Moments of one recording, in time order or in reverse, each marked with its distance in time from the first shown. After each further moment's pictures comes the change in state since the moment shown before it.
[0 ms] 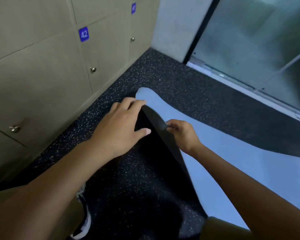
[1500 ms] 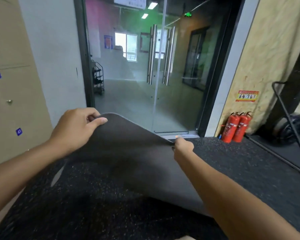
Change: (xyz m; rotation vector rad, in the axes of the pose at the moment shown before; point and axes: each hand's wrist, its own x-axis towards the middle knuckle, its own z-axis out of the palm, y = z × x) left_hand -0.016 0.377 -0.114 -0.176 0.380 0.602; right_hand -0.277 0.036 -0.392 1.018 1.135 0.673
